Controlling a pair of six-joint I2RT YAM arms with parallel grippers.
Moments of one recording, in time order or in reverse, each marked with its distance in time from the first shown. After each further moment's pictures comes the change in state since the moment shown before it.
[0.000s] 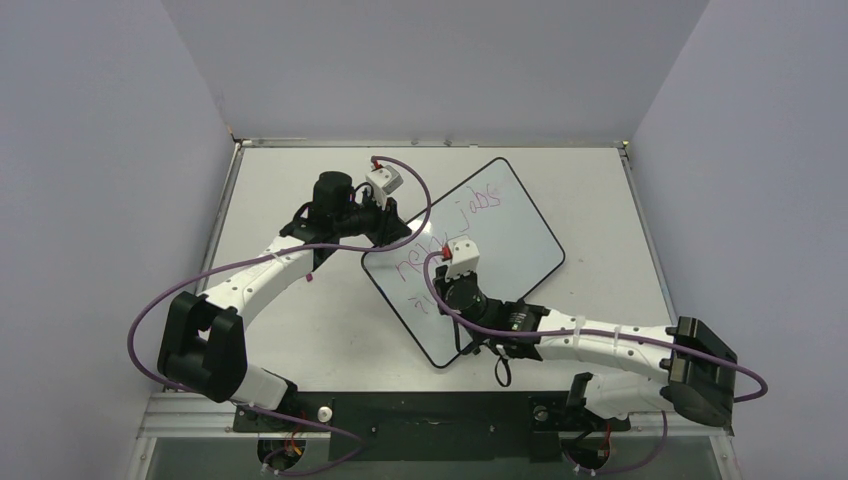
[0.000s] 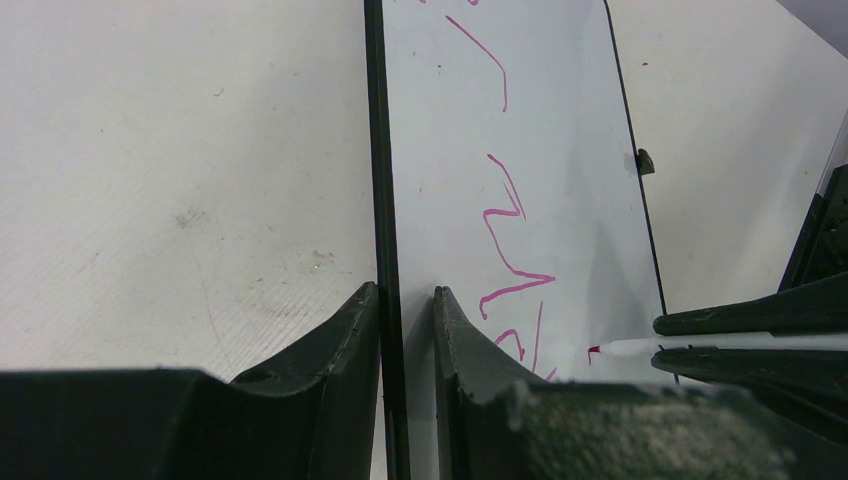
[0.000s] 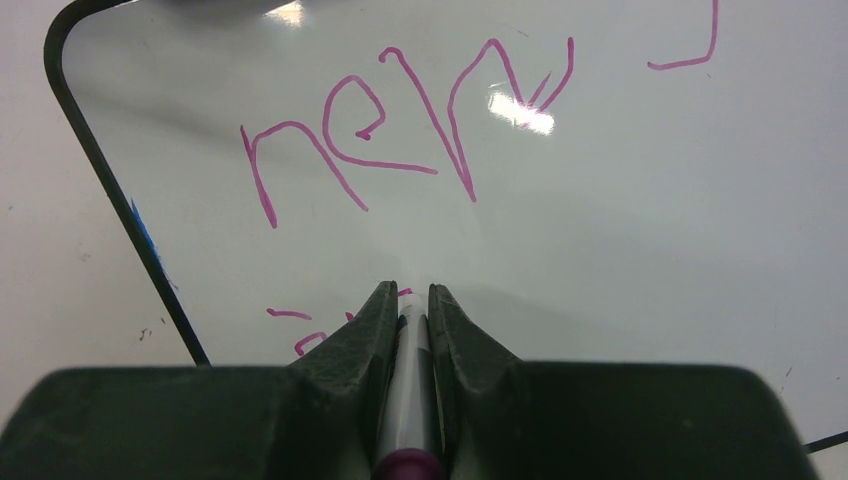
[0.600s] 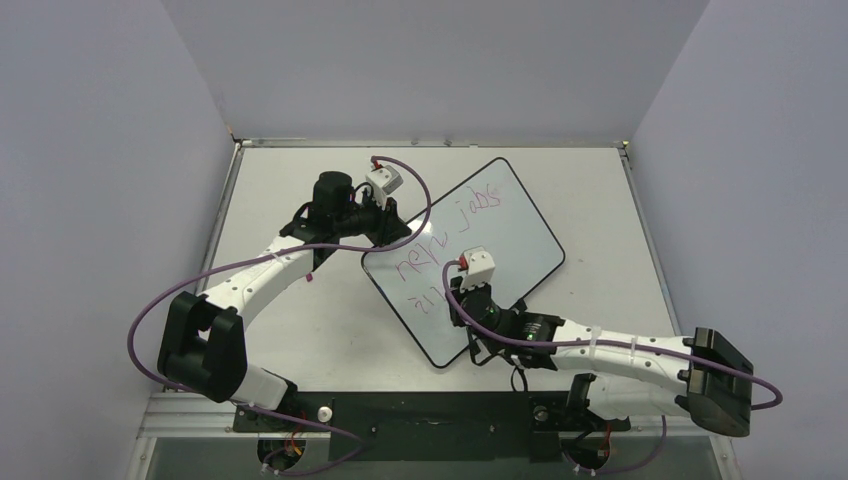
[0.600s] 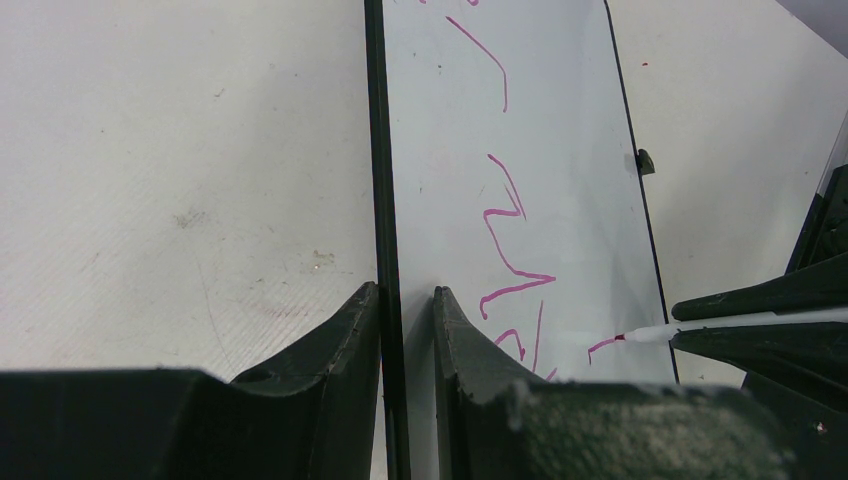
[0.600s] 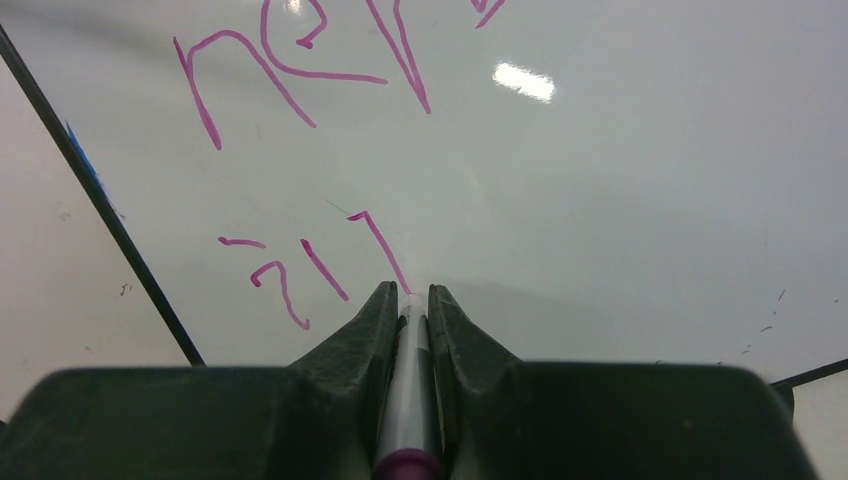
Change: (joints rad) left arm 0.000 0.000 0.000 0.000 0.000 0.001; right arm 0.010 -0.106 -0.113 -0.045 -0.008 0.087
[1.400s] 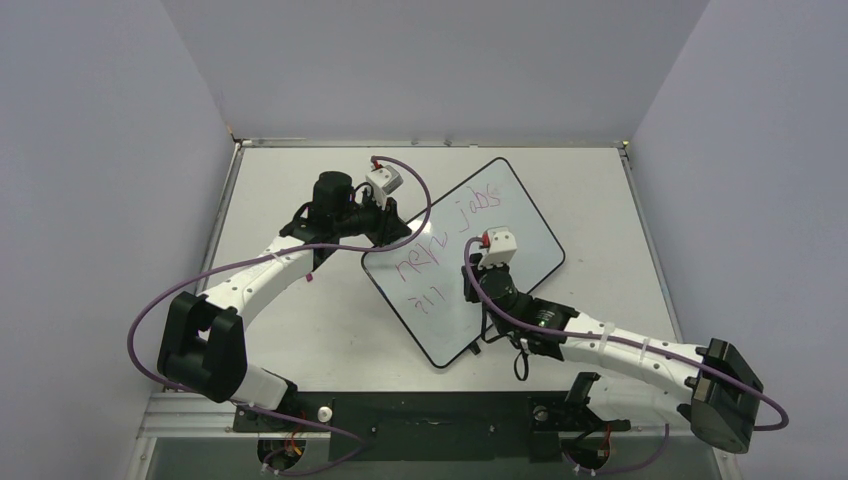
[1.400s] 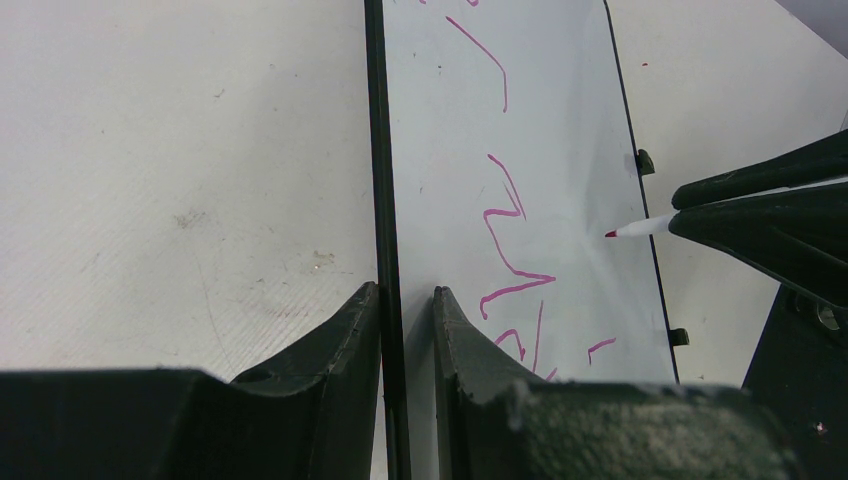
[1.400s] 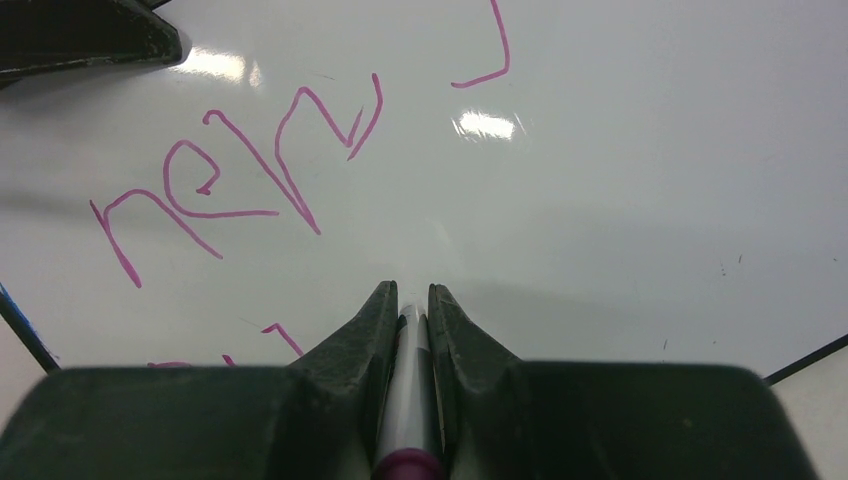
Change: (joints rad) left arm 0.000 0.000 0.000 0.000 0.000 0.000; right arm -0.153 -0.059 0.000 0.046 0.014 -0.058
